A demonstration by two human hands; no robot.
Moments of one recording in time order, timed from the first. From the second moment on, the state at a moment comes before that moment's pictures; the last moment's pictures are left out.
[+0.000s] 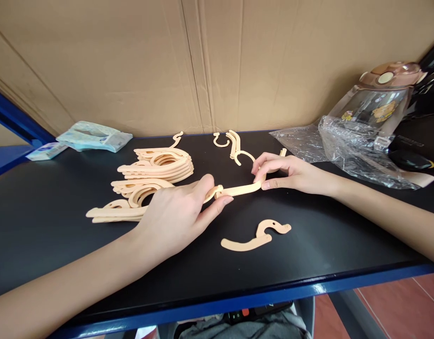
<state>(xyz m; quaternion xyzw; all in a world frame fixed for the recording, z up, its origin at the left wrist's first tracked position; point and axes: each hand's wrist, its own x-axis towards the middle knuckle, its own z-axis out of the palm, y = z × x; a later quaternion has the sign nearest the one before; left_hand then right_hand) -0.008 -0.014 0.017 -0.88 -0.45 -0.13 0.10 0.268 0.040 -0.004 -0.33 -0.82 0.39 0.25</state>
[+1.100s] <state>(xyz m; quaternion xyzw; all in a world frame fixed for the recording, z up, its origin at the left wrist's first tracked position) -0.011 -0.016 0.018 -0.90 -0.41 -0.11 0.14 0.264 0.038 -0.004 -0.32 -0.83 0.37 0.26</state>
